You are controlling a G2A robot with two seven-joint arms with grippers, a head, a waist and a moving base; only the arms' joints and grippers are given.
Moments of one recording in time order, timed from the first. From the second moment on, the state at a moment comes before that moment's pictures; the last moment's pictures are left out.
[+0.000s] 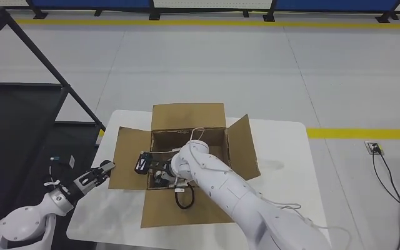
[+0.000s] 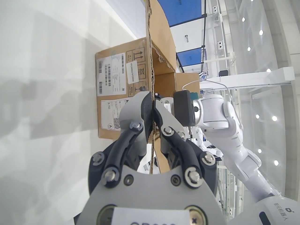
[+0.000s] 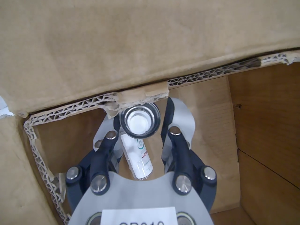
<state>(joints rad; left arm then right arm) 1.27 -1.03 -1.82 -1.47 -0.18 -0.24 -0.94 -0.15 -1.92 0.34 -0.33 -0.92 -0.65 0.52</state>
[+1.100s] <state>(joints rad) 1.24 -1.01 -1.80 -1.46 -0.19 -0.18 -0.88 -0.34 -1.68 0.63 -1.12 -1.12 -0.20 0.99</state>
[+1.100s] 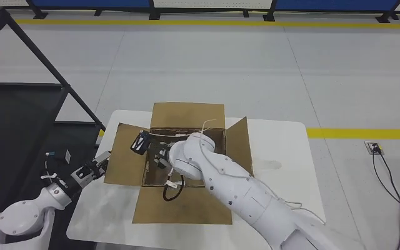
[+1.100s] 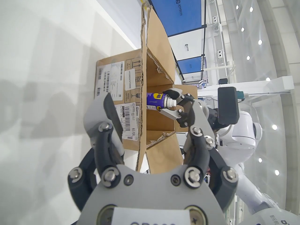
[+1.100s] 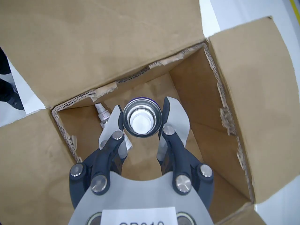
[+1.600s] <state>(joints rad) 1.24 -1.01 -1.80 -1.46 -0.19 -0.18 -0.88 -0.35 -1.68 0.63 -1.12 -1.12 -0.21 0.97</state>
